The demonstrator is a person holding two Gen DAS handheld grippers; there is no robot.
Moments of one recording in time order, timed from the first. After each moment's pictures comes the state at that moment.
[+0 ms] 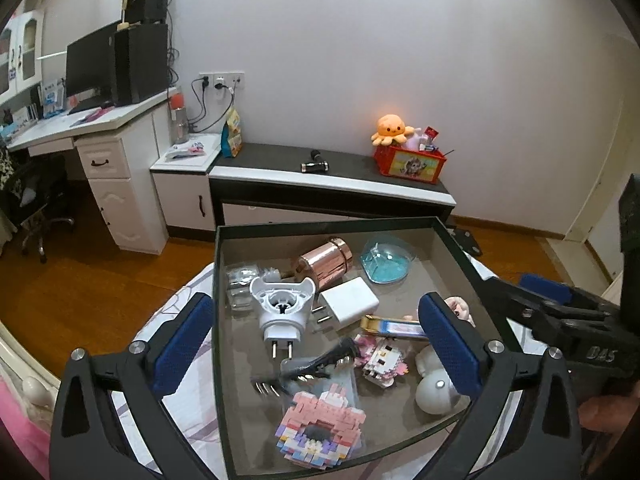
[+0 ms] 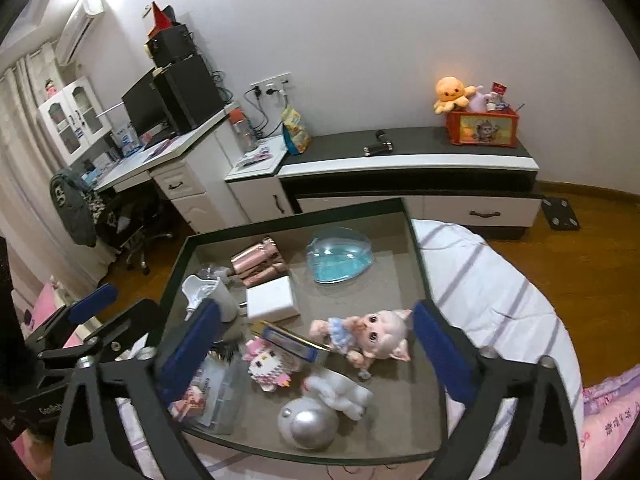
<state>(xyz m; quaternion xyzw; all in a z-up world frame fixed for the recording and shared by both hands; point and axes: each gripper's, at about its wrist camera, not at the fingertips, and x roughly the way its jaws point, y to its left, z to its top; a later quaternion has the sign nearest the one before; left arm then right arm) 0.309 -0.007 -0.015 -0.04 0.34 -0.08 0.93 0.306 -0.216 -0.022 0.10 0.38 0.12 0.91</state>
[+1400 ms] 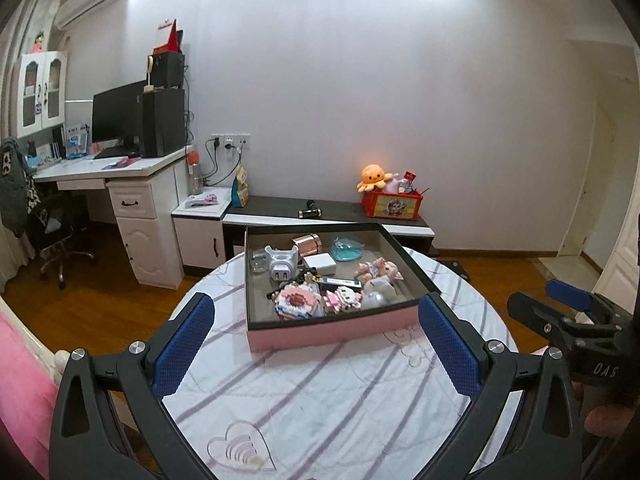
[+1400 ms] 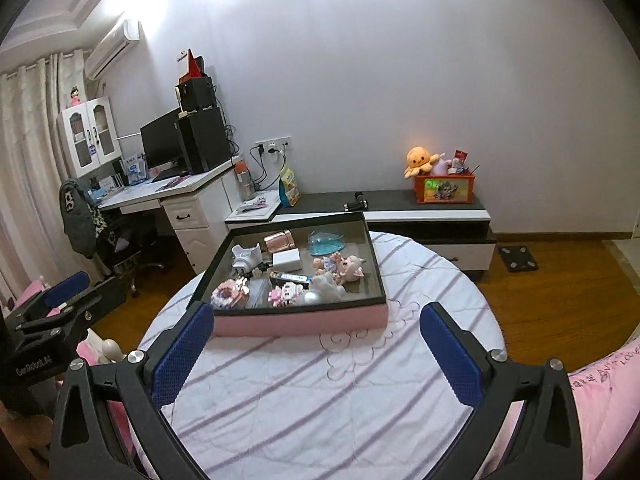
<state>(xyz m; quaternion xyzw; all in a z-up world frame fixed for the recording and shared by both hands) 0.081 -0.007 0.035 -0.03 0.23 -0.08 0.97 0.077 -0.223 0.027 0.06 0.26 0.08 0.96</state>
